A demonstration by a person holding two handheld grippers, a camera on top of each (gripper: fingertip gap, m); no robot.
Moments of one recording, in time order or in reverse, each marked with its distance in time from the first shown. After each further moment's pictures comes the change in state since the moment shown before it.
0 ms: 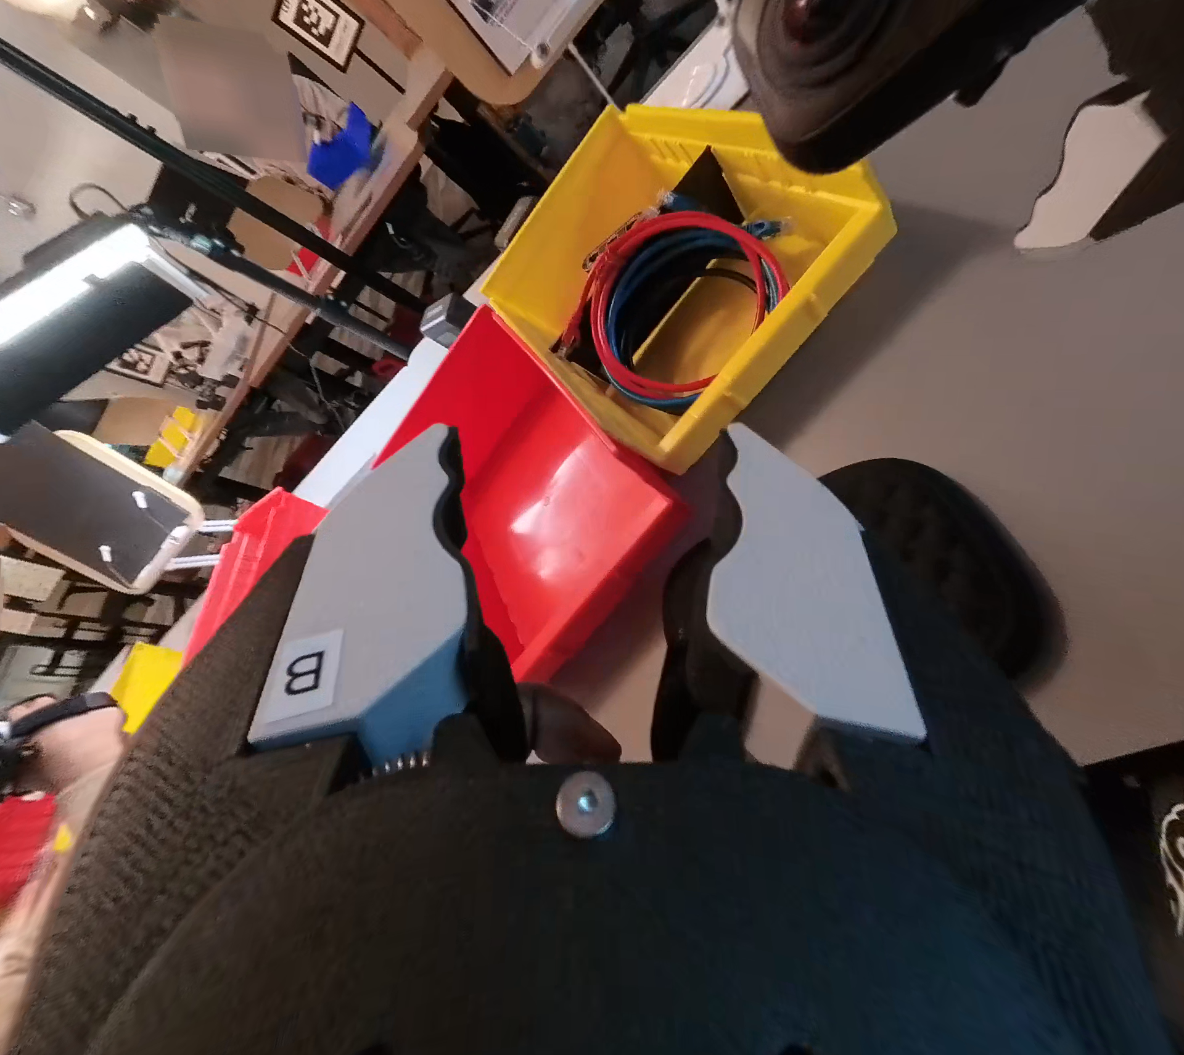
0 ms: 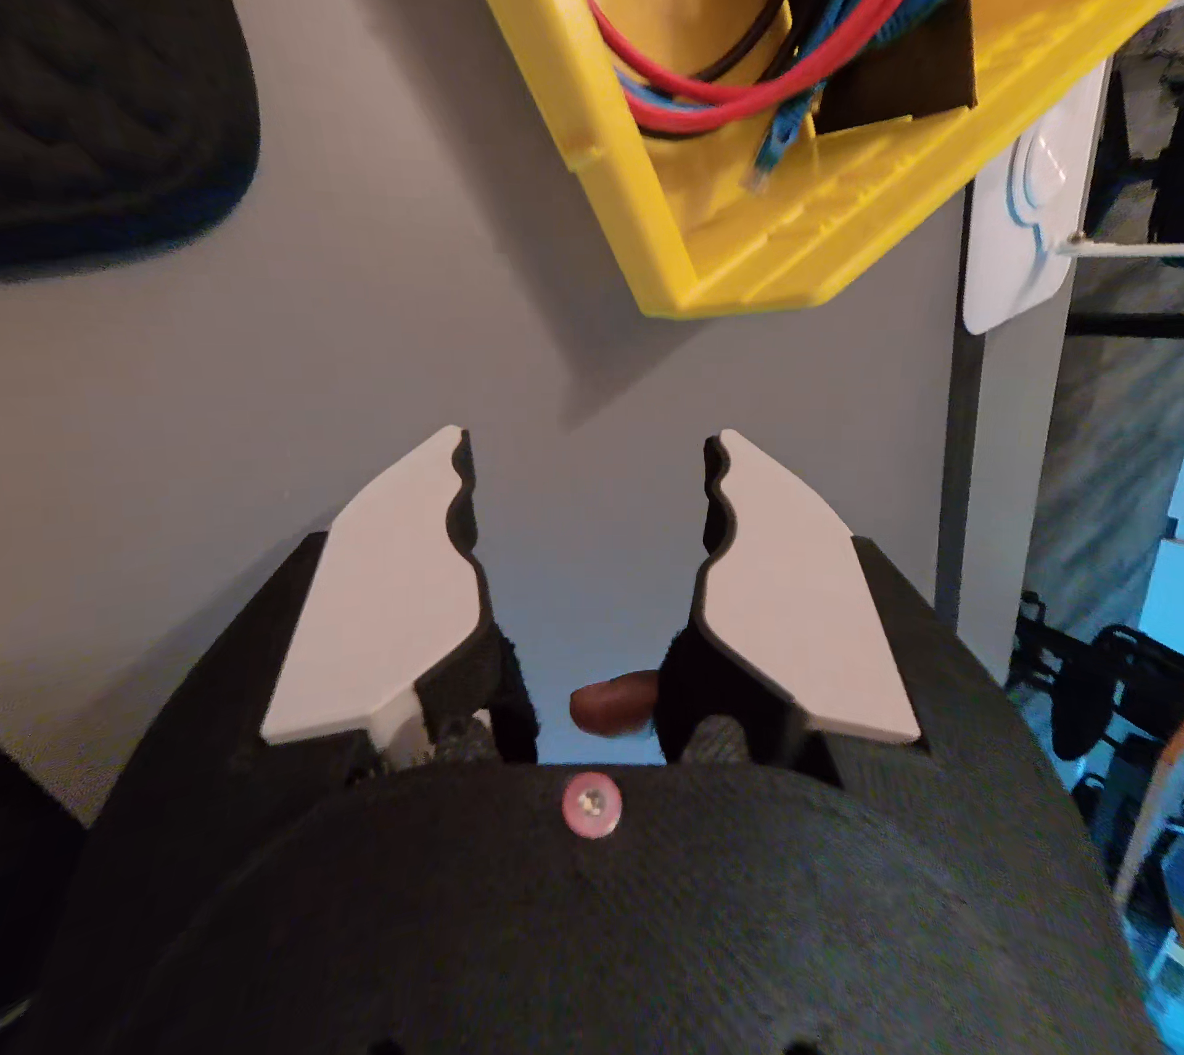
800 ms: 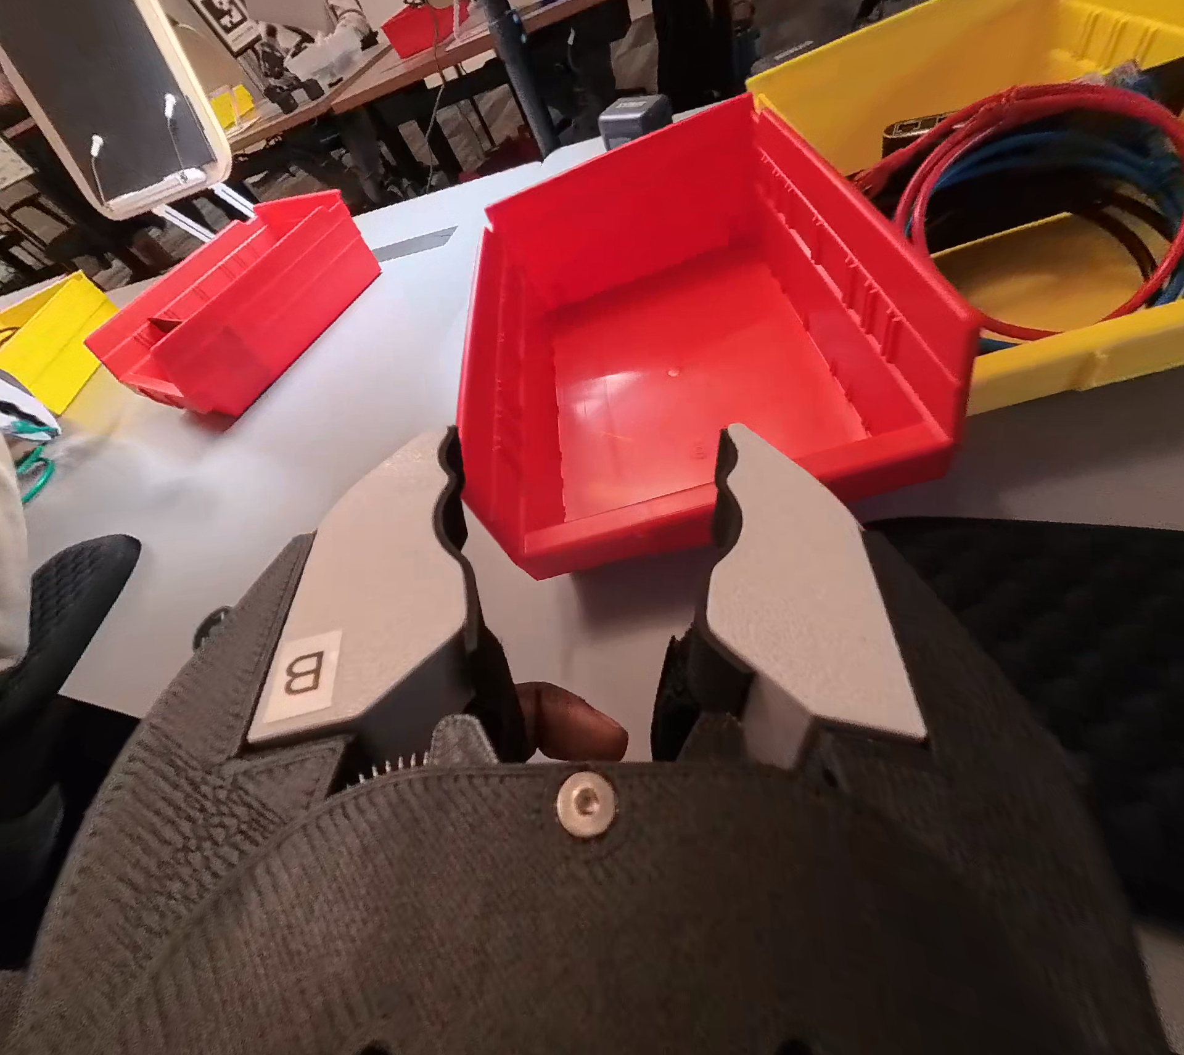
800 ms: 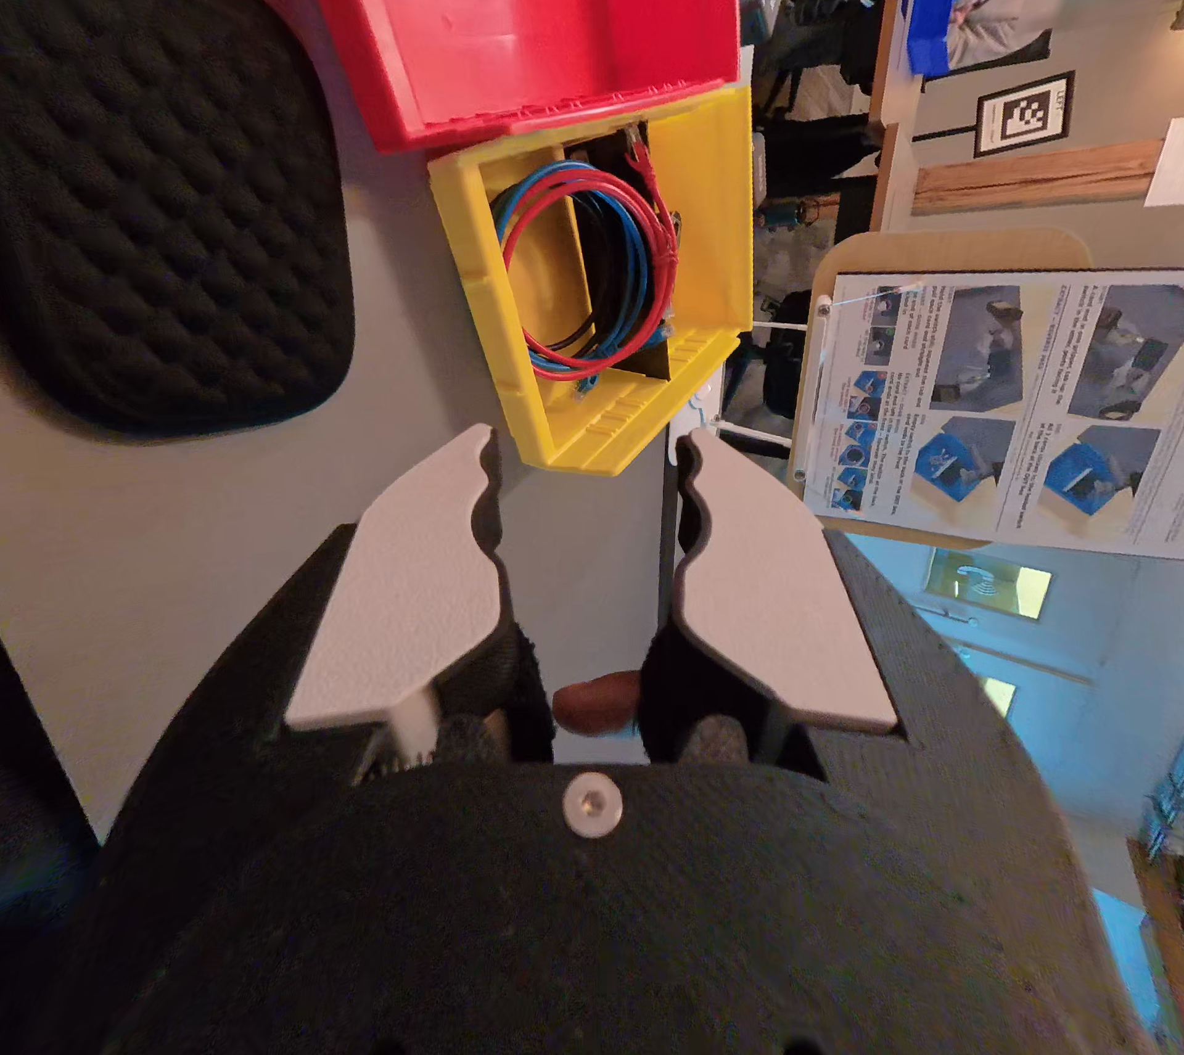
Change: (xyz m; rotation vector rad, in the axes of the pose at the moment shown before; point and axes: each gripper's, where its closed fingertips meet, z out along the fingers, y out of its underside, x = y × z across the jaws) left arm -0.080 0.150 0.030 -0.097 -0.269 -0.514; right arm -0.038 -0.115 -0.122 0.147 0.382 -0.296
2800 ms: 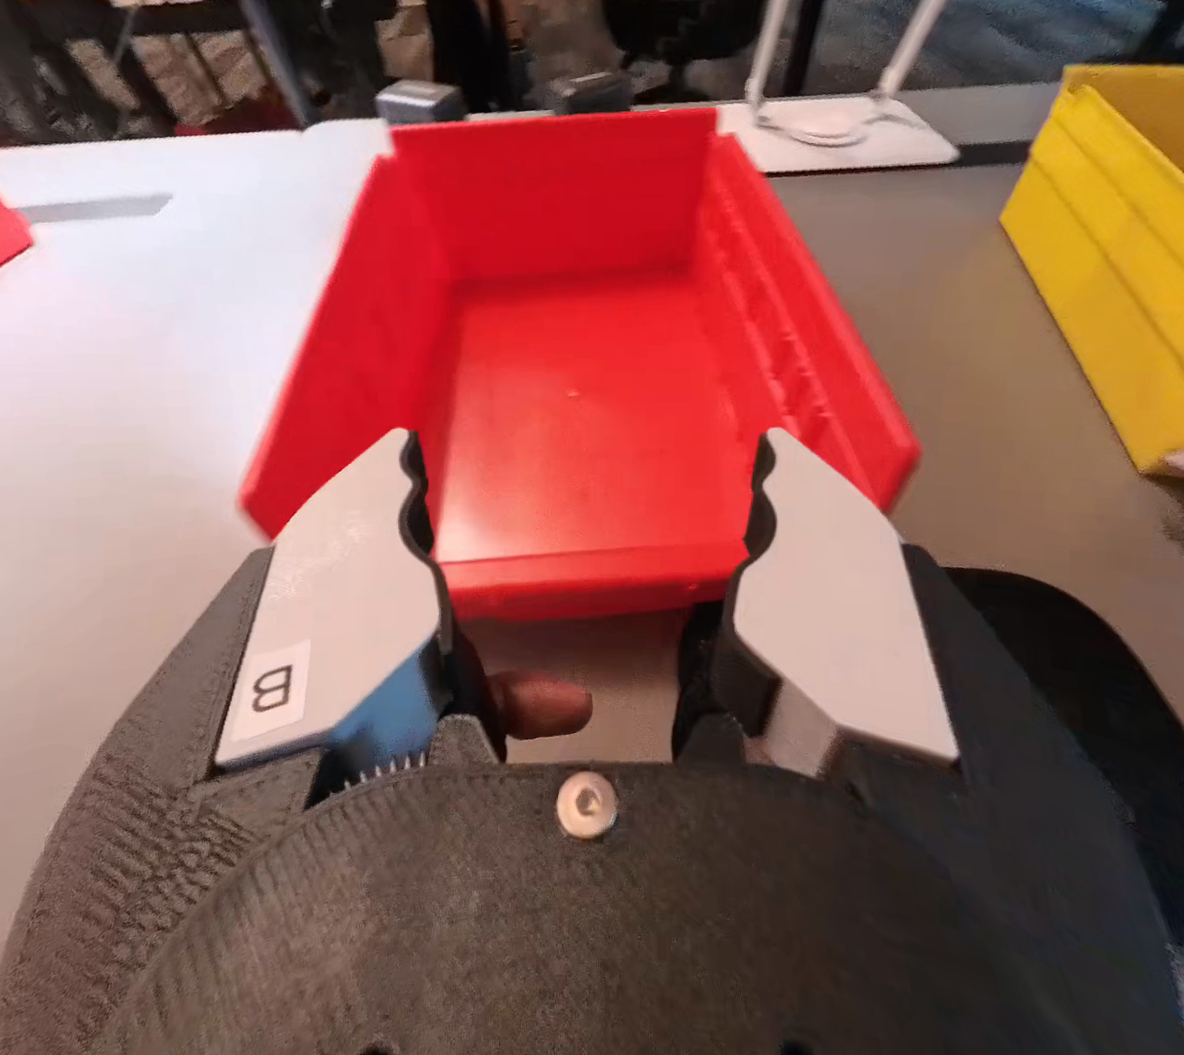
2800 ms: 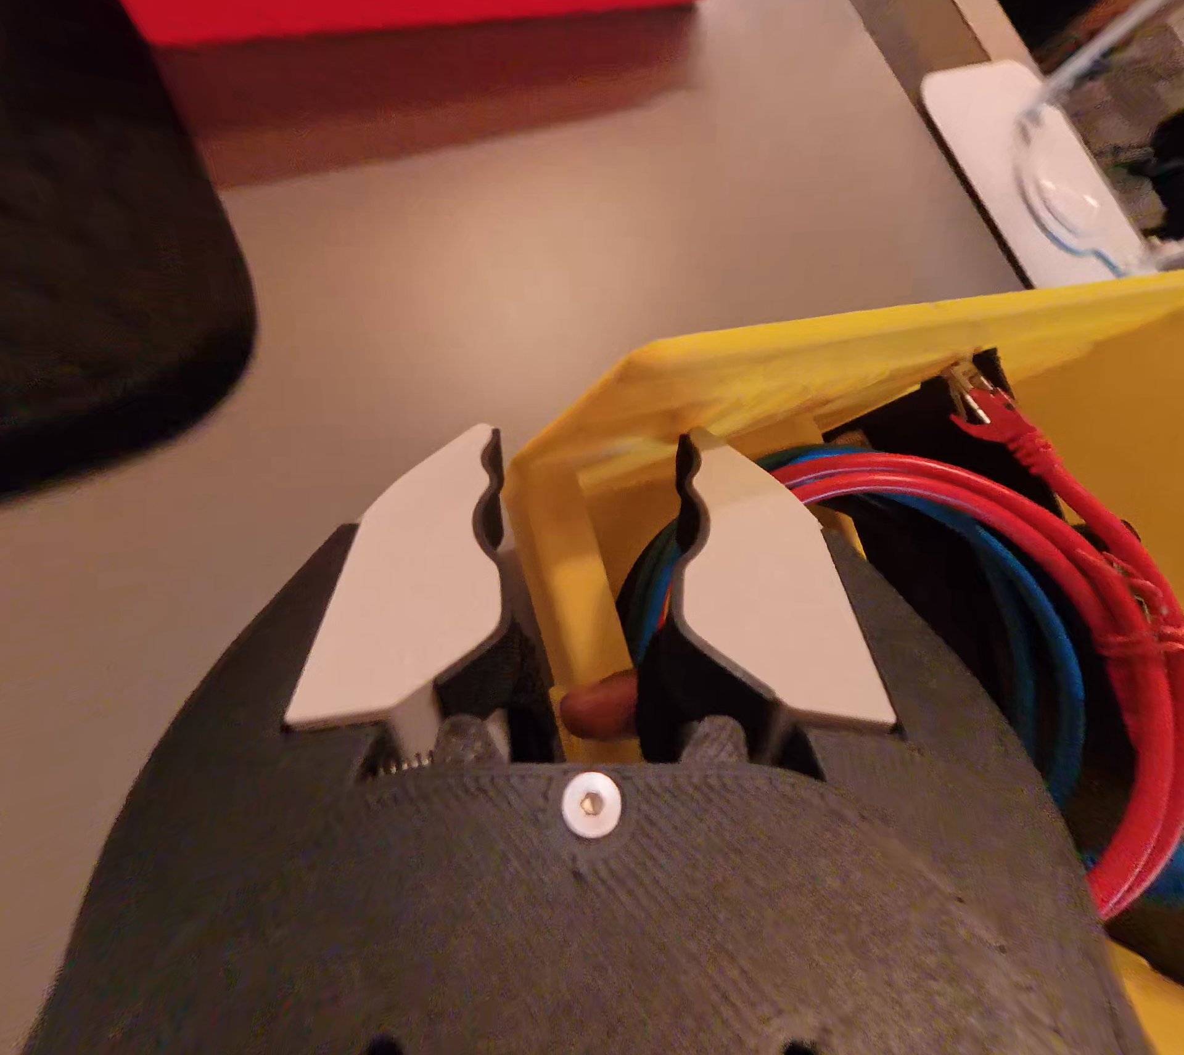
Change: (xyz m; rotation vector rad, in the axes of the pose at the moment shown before) left arm 0.045 0.001 0.053 0.014 0.371 -0.196; right arm -0.067 0.123 0.146 0.229 -0.284 0.677
